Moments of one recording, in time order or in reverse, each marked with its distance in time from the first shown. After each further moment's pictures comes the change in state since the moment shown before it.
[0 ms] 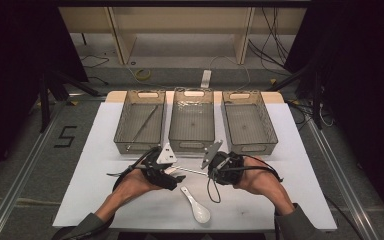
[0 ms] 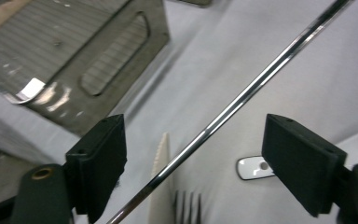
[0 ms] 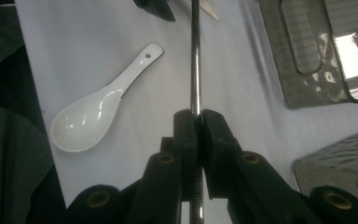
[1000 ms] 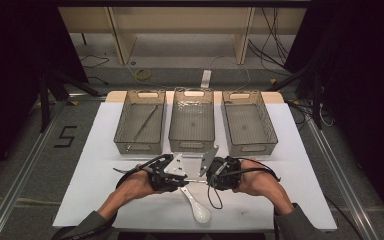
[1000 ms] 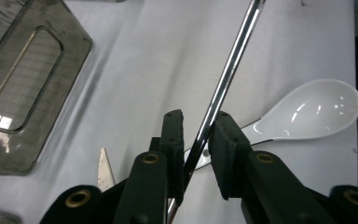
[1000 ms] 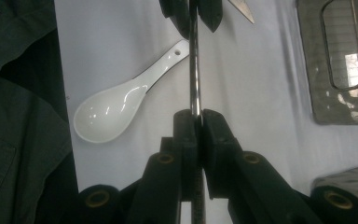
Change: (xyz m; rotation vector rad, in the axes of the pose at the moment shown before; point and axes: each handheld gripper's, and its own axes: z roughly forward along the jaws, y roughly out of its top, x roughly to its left) left arm -0.017 0.009 0.000 0.063 -0.189 0.220; right arm 0.007 0.000 0.006 0.008 0.089 -0.092
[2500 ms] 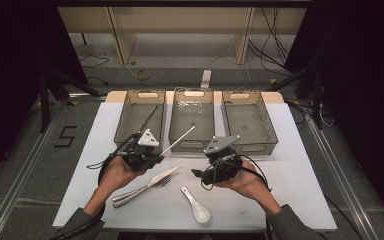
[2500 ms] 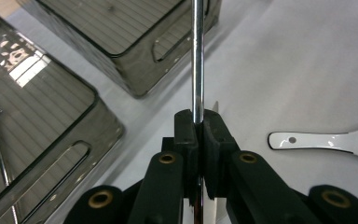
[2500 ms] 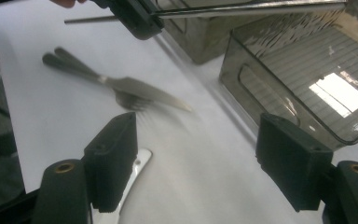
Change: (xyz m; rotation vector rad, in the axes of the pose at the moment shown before) left arm 0.050 -0.030 -0.050 -0.021 0.226 -0.407; right arm -0.014 -0.009 0.012 -0.434 -0.126 0.405
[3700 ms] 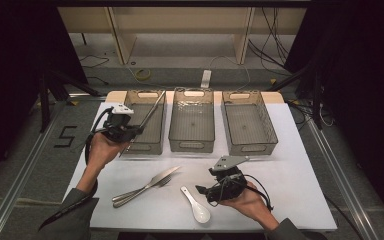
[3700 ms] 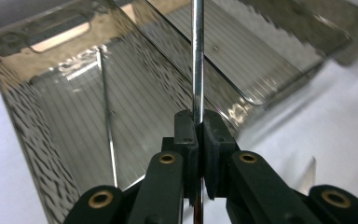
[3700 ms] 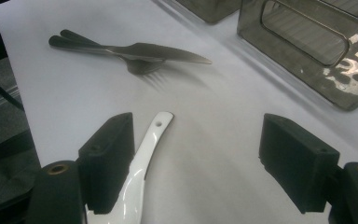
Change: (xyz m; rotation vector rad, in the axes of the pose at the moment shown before) left arm 0.081 0.015 -0.022 -0.110 0.157 -0.224; right arm 0.014 -0.055 0.012 -0.022 0.032 0.136
